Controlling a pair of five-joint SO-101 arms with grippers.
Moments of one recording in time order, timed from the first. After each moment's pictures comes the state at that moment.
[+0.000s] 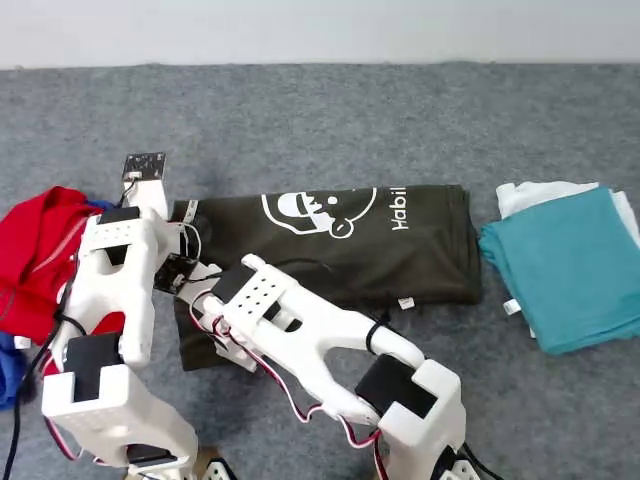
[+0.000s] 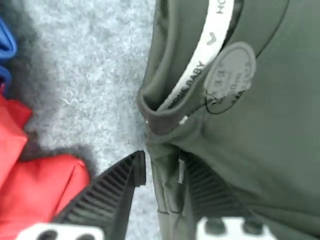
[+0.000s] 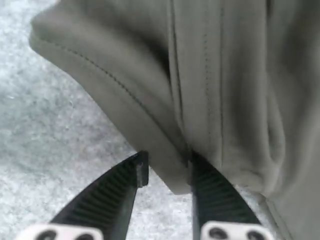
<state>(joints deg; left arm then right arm) -13.4 10.2 25.5 58.2 0.7 -55.6 17.2 8.3 71.6 10.9</state>
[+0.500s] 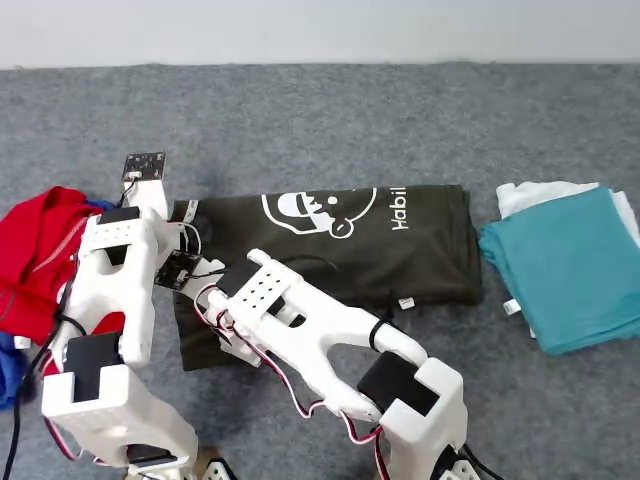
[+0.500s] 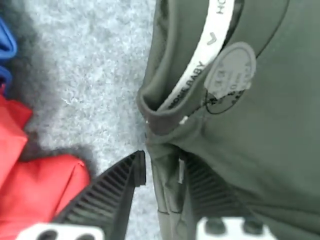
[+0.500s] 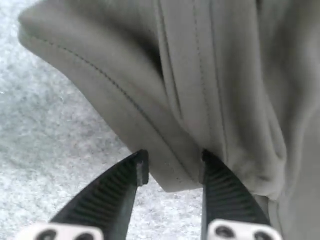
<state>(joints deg) -13.4 10.2 25.5 58.2 0.7 -54.2 17.2 8.1 71.6 13.1</state>
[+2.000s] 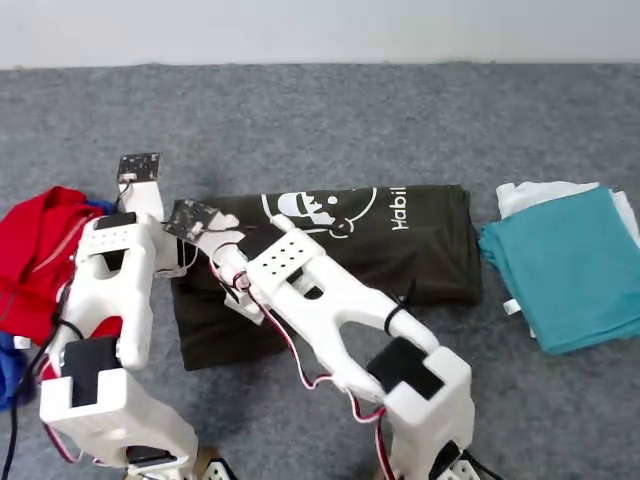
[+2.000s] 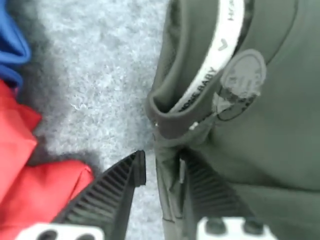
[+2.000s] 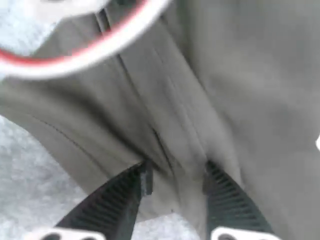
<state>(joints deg) -13.5 9.1 28.0 54.1 0.7 -47.0 19.6 0.6 68.0 16.5</state>
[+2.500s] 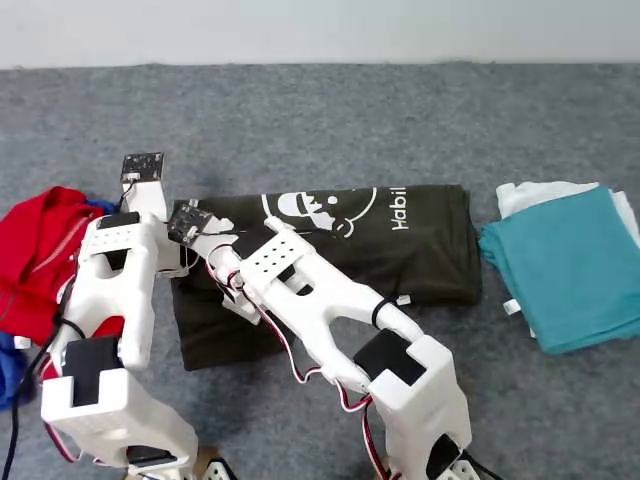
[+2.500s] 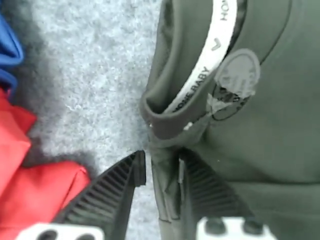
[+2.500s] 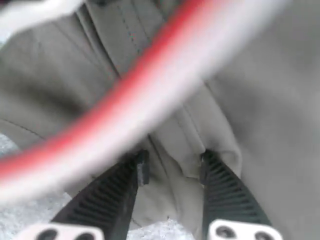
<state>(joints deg) -13.5 9.1 28.0 54.1 0.9 -47.0 24.4 -2.4 66.8 16.6</state>
